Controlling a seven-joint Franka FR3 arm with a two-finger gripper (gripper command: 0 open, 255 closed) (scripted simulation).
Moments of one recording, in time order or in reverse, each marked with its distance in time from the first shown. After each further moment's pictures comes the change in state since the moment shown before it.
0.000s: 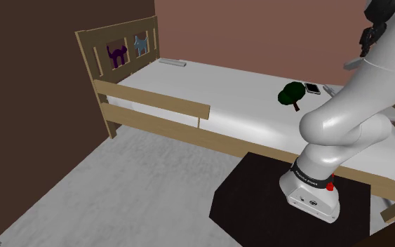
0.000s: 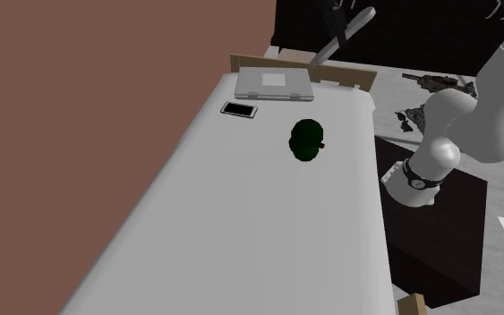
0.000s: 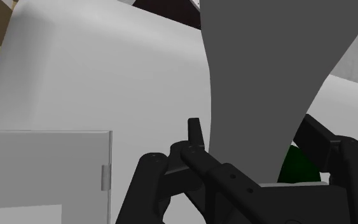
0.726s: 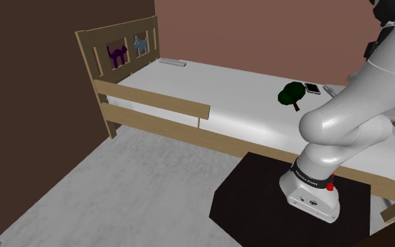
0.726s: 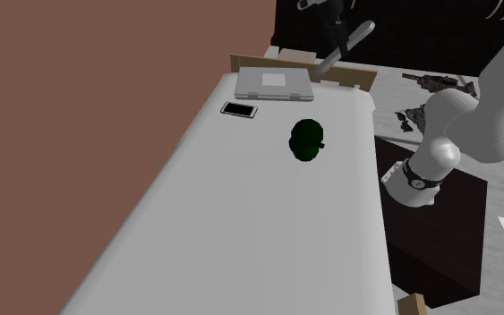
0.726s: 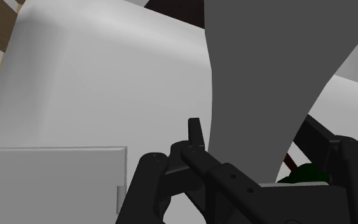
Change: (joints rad) arm -0.024 -0.054 -0.024 -0.158 -0.055 0.120 -0.035
